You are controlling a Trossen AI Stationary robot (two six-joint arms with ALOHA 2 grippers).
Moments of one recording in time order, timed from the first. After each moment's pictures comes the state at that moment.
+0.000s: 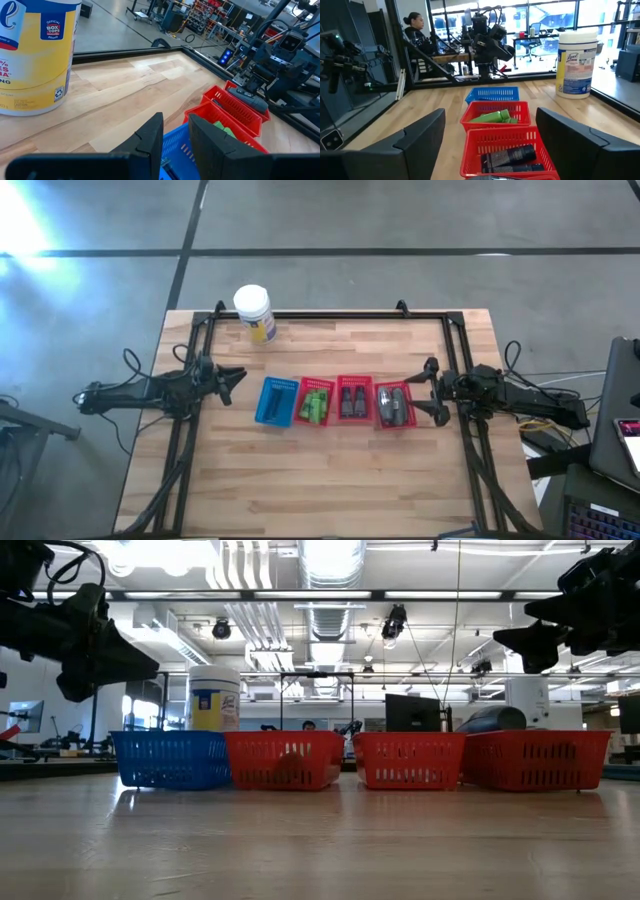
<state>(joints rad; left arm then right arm) -0.02 0.02 0.11 -0.35 -0.52 -0.55 -0.16 0.02 0.01 0.04 -0.21 0.13</state>
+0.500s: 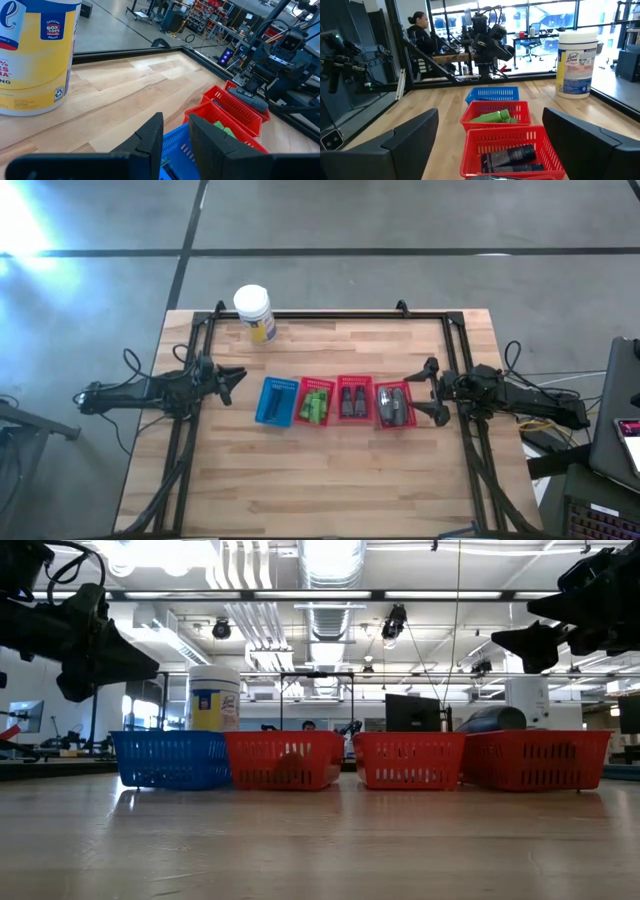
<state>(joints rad) -0.02 0.02 0.11 -0.35 -0.52 -0.55 -0.16 0.02 0.01 0.04 -0.21 0.13</state>
